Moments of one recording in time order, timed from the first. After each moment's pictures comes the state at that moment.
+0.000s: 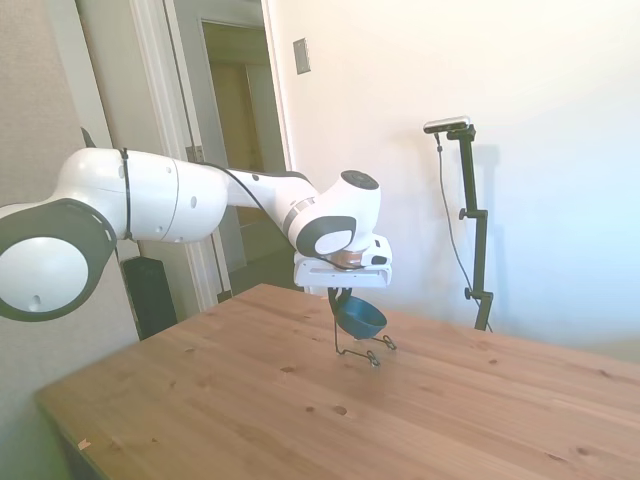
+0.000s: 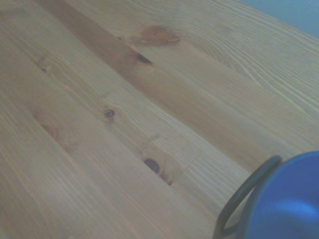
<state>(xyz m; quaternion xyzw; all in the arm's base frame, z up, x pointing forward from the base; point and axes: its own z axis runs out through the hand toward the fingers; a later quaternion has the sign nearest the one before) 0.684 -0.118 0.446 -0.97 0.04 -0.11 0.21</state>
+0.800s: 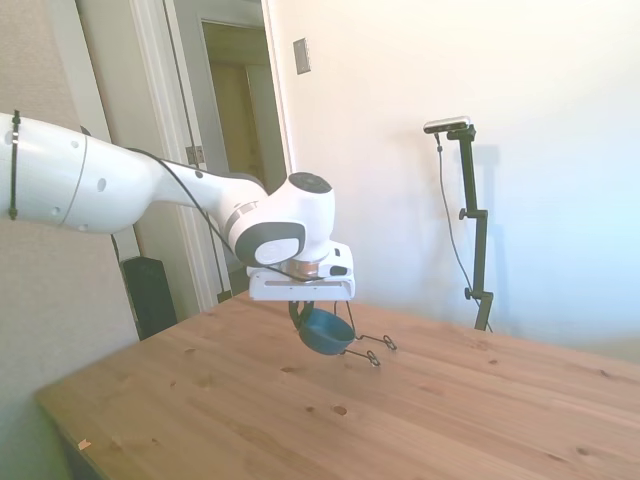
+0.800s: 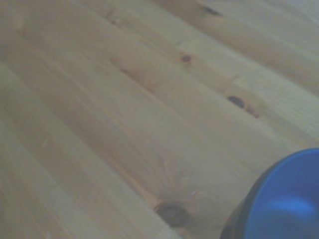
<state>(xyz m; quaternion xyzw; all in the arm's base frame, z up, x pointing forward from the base) 0.574 -0.082 0.444 -0.98 0.02 -0.10 0.19</state>
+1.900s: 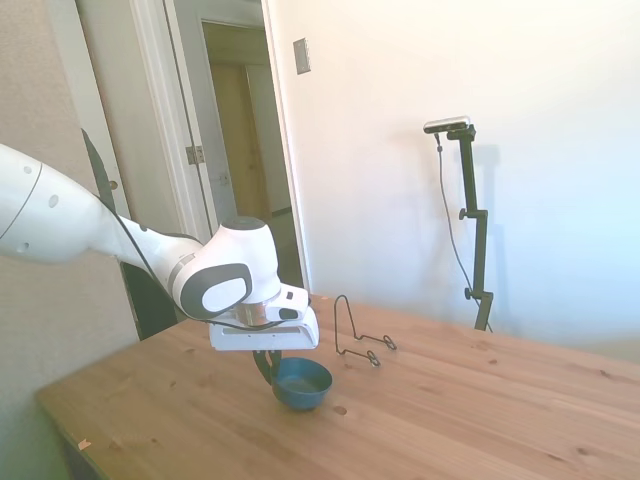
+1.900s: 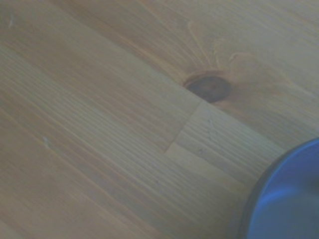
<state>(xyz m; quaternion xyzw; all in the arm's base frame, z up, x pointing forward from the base) 0.508 -0.045 0.381 -0.99 0.11 -0.07 0.07</state>
